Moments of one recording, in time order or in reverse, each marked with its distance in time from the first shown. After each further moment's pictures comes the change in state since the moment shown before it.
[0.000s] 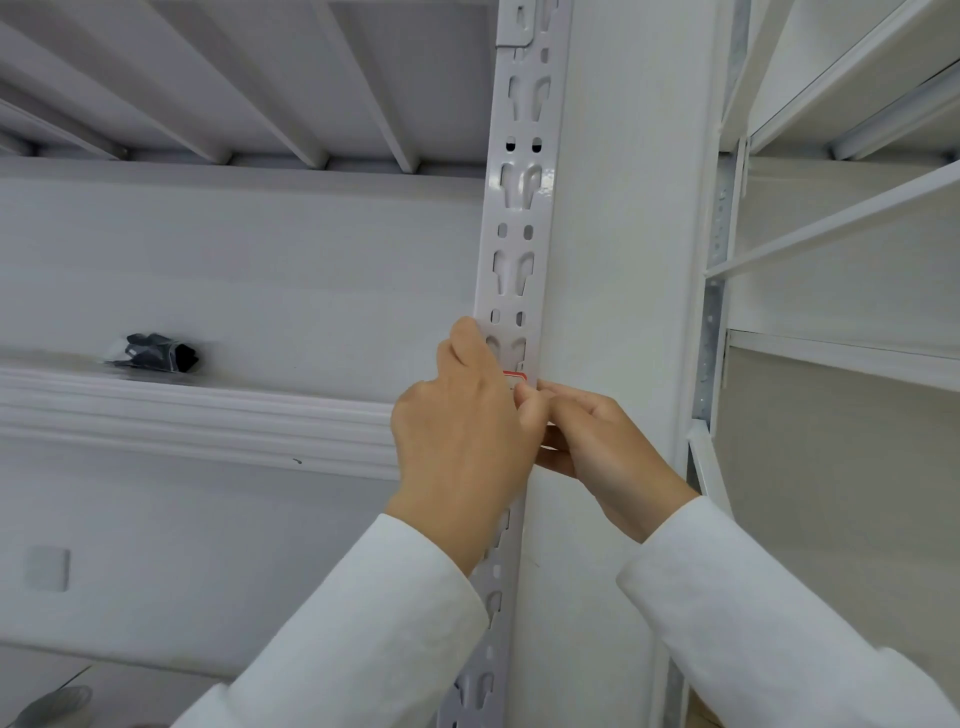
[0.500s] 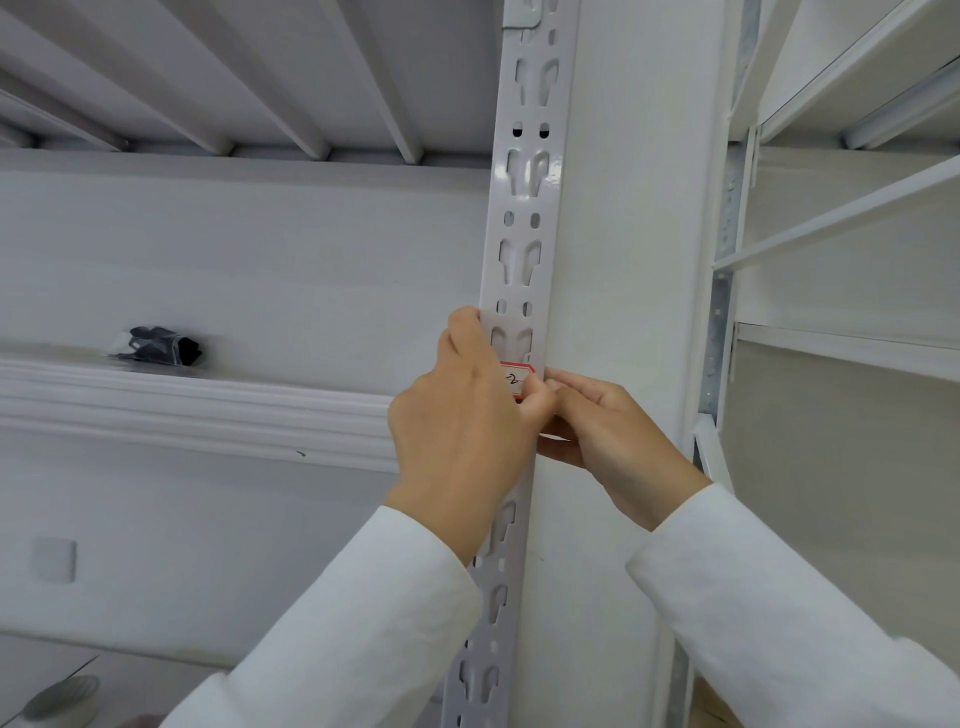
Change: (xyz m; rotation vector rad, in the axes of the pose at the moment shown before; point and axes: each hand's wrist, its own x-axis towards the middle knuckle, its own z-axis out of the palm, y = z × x) left_hand 0.002 -0.006 0.004 -0.097 0.035 -0.010; right_hand 0.006 0.004 -0.004 0.003 0.005 -0.003
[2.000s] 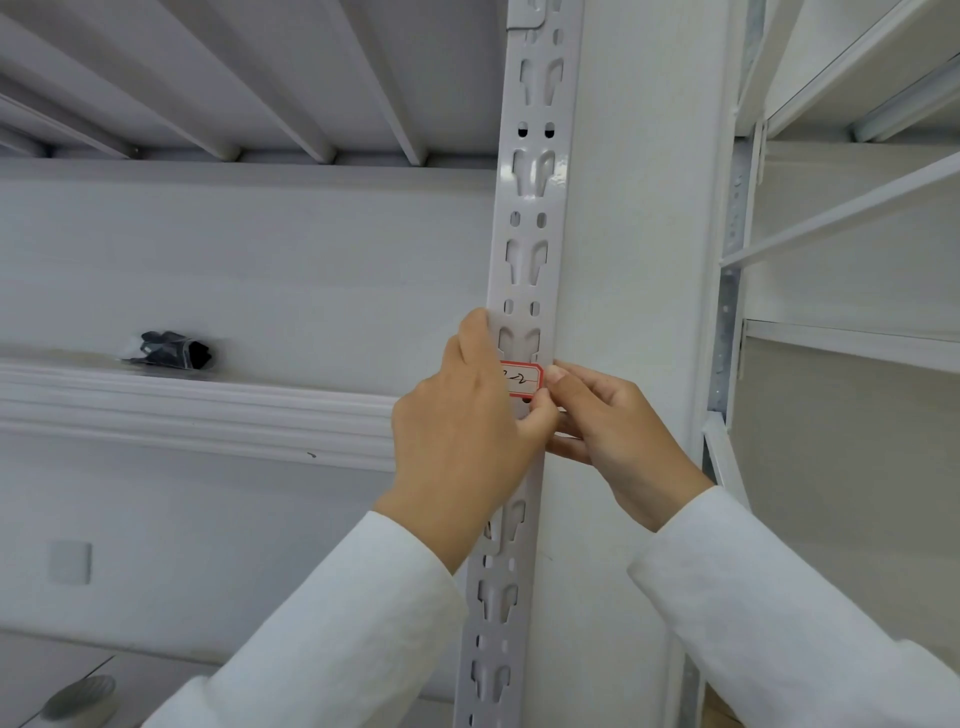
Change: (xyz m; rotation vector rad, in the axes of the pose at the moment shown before) left_hand -0.002 -0.010 -0.001 -0.025 -0.008 0.113; right_hand -0.004 -0.001 0.004 0.034 0.027 -0.100
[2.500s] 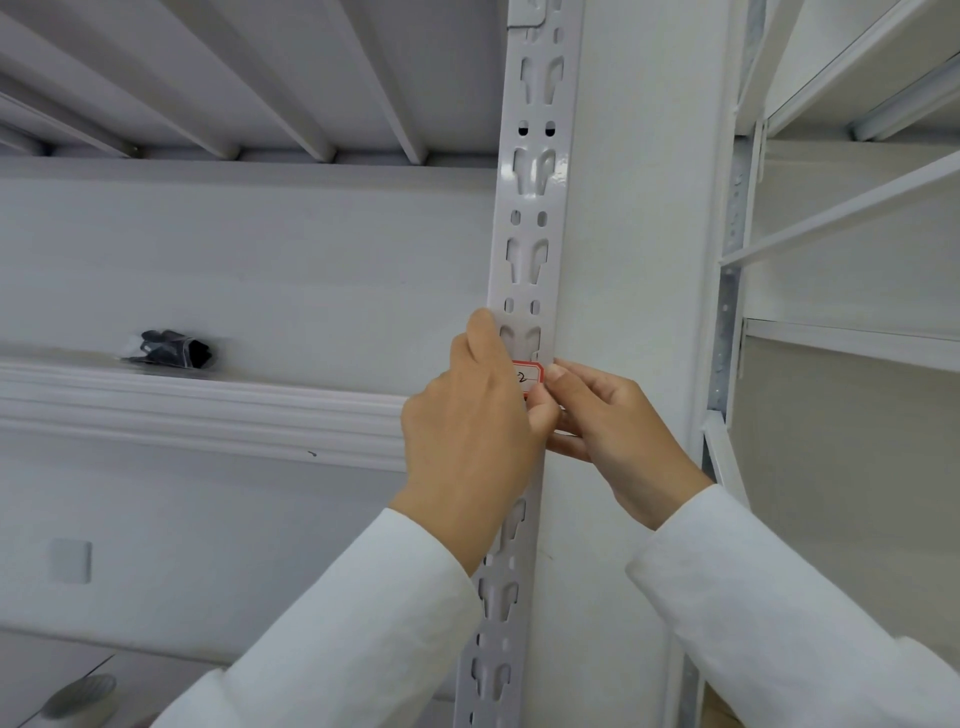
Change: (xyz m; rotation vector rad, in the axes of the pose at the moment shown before) left_hand 0.000 0.005 0.004 0.092 0.015 -0.012; right_hand 0.002 0.002 0.000 -0.029 0.025 -0.014
